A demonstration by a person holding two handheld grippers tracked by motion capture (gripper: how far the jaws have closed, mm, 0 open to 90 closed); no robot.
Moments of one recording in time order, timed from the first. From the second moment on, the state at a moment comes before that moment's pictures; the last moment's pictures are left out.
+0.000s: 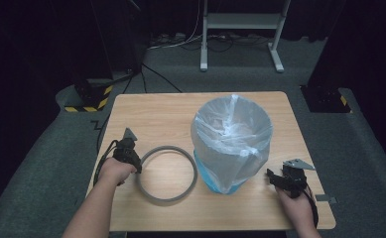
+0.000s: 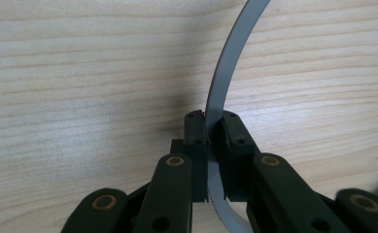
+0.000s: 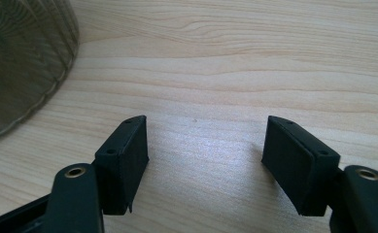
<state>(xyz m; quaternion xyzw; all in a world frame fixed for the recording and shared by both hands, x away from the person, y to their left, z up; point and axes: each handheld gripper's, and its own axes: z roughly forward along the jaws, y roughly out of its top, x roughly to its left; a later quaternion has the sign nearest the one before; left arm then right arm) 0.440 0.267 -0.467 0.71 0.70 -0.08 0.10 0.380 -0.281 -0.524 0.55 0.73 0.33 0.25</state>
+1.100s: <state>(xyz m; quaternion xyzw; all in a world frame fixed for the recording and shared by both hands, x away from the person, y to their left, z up) 0.419 0.281 -0.423 0.69 0.69 -0.11 0.18 0.350 -0.284 -0.486 0.50 0.67 0.43 0.32</state>
